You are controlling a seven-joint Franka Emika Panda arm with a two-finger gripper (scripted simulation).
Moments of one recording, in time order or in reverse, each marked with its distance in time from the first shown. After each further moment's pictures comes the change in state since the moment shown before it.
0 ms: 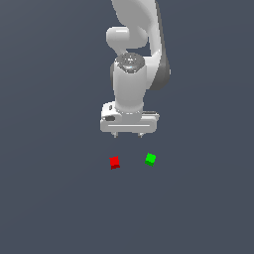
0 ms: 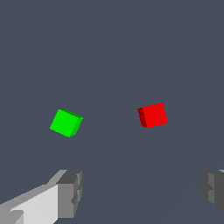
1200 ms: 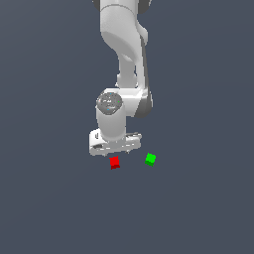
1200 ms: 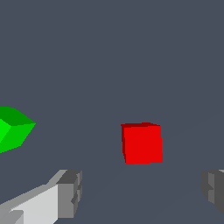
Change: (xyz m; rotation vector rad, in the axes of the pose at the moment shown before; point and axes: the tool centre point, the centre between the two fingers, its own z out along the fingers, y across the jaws) arm 0.029 0.050 0.089 0.014 -0.030 -0.174
